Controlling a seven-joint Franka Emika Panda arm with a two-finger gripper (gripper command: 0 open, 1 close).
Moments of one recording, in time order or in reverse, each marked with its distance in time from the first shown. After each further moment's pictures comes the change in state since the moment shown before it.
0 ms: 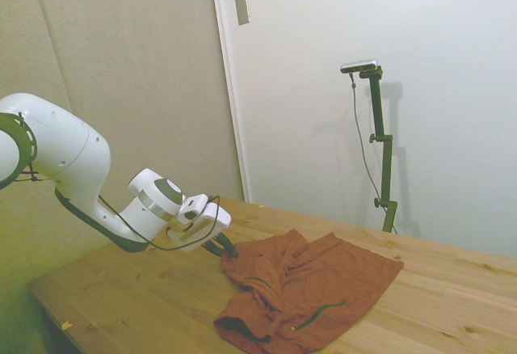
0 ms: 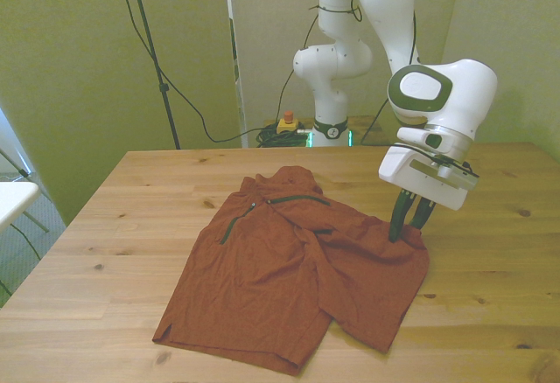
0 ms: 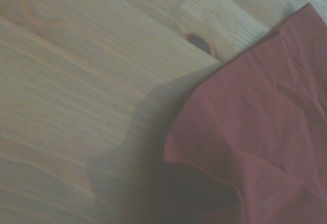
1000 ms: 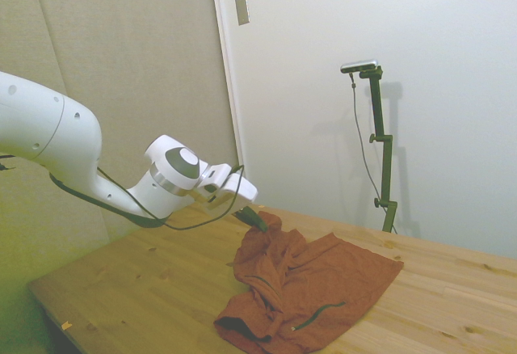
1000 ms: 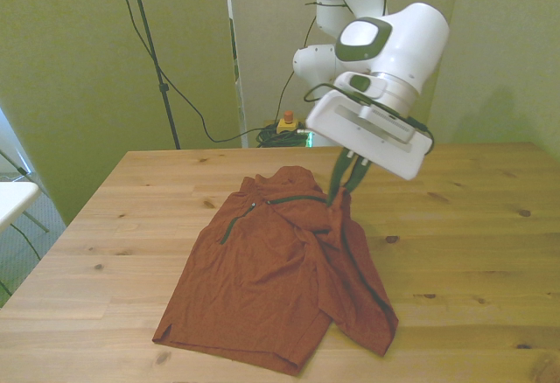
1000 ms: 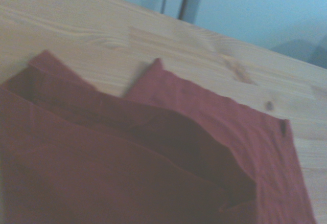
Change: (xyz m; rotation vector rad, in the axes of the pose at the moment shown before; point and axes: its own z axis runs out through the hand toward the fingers) arm 0.130 0.129 -0.018 -0.057 0.078 0.351
